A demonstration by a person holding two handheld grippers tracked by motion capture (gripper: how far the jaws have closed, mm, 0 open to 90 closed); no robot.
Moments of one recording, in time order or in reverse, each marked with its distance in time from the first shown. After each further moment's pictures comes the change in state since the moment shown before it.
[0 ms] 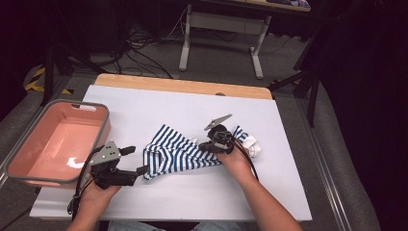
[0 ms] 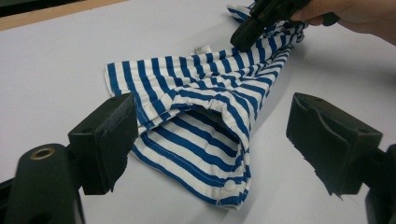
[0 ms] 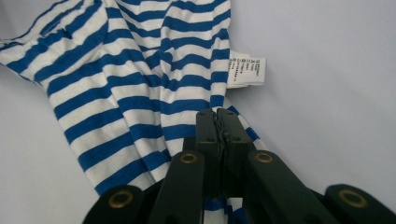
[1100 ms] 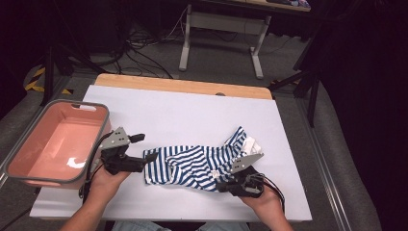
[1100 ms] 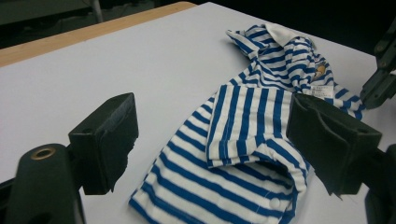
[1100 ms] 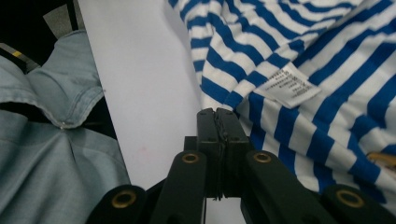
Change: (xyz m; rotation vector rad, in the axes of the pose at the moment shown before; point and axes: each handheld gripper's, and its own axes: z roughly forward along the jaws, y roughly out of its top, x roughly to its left) left arm 0.008 0.038 0.026 -0.030 -0.051 0.027; right arm 0.067 -0.100 -0.071 -0.041 0.168 -0.063
